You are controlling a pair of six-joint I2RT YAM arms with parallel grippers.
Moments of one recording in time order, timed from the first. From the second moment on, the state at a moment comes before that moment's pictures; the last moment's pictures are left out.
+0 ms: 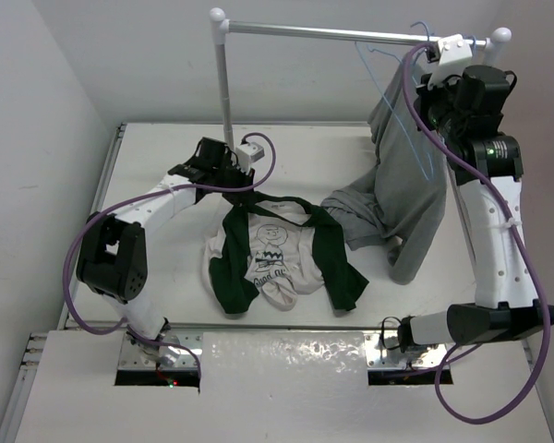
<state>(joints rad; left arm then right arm) -0.34 1.68 1.24 -0.39 0.50 0.17 0.05 1.38 1.74 -0.63 -0.02 -0.20</state>
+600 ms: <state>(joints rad) -0.34 1.68 1.24 -0.39 0.48 0.16 0.08 1.15 1.44 -0.44 -0.35 -0.06</state>
